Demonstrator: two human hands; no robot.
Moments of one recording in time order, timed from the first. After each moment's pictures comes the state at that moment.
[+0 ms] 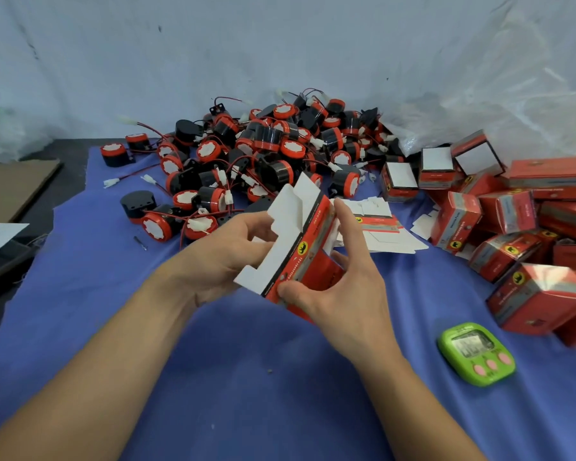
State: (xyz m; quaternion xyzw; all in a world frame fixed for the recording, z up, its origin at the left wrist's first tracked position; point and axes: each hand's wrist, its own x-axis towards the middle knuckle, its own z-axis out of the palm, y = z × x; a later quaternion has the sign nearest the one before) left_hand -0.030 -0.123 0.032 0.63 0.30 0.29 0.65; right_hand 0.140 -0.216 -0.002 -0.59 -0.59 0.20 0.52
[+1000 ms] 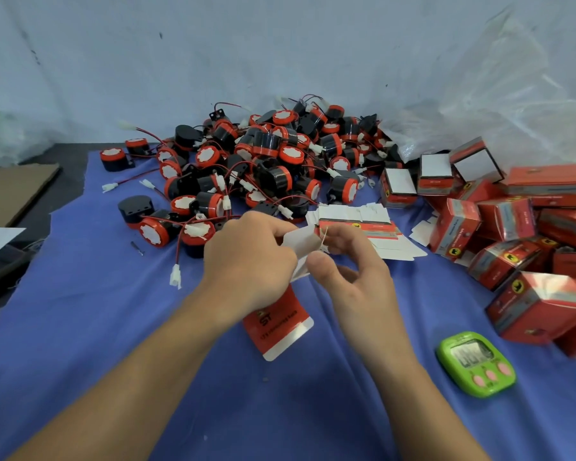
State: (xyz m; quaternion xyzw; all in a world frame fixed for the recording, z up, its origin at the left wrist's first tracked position) left_hand 0.013 -0.151 0.048 0.74 0.57 0.30 0.19; right_hand 0.153 -0.213 0.006 -0.55 -0.54 0.29 0.57
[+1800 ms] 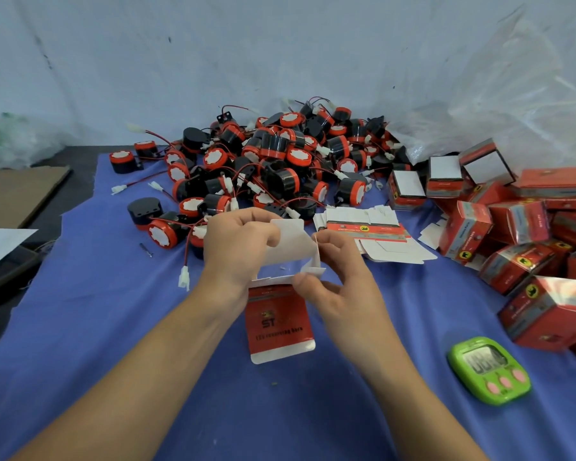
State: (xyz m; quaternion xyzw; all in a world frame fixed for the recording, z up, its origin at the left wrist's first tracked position) left_hand 0.004 -0.130 0.033 0.53 0.50 0.53 0.43; right_hand 0.140 -0.208 -0.002 -0.51 -0.58 0.35 0.53
